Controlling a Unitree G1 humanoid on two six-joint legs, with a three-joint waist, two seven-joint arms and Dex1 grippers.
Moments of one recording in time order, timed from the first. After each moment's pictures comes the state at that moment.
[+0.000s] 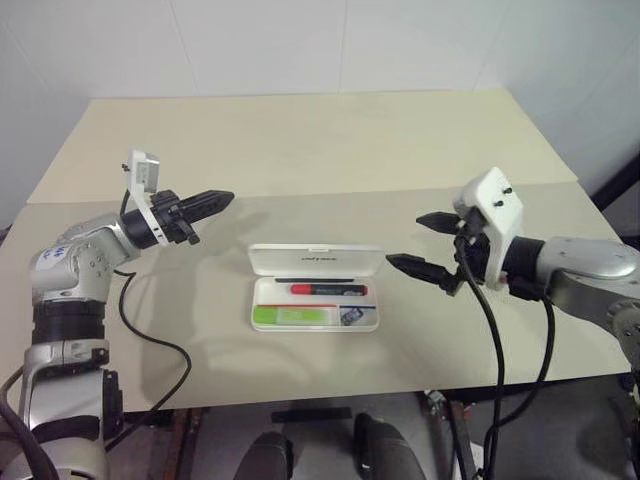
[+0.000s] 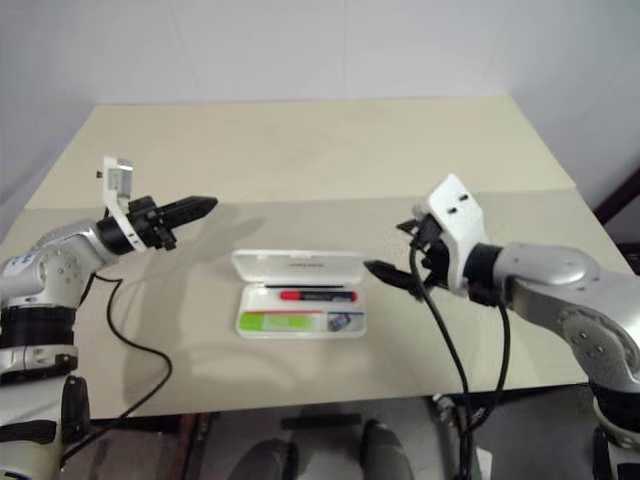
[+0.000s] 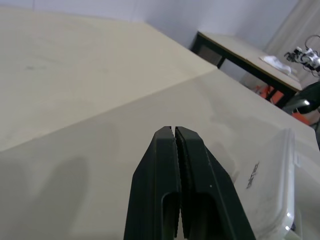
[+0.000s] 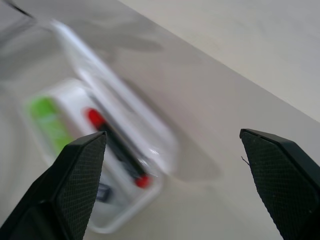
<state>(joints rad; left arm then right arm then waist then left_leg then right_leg) -0.77 0.71 0.19 0.46 -0.59 0.64 -1.01 -0.50 -0.92 -0.13 -0.63 1.01 1.03 0.43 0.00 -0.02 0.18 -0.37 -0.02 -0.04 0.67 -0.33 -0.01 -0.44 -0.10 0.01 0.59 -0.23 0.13</state>
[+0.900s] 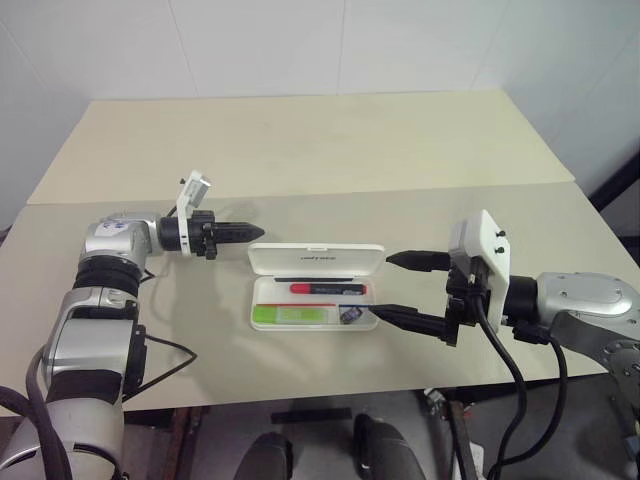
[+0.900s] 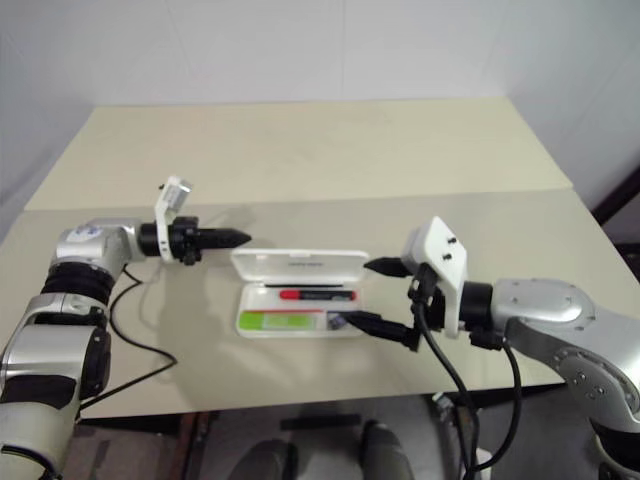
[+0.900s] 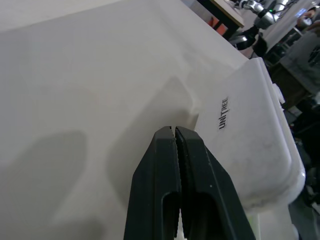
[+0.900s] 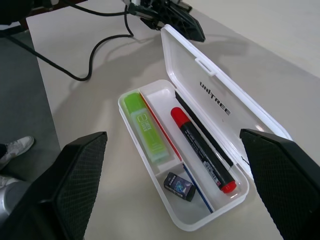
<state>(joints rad) -1.05 0.63 -0.03 0.96 -0.29 0.53 -1.40 -0.32 -0.90 -0.12 -0.70 0.98 0.88 0.63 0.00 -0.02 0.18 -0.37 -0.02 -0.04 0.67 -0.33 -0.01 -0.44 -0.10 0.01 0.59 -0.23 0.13</state>
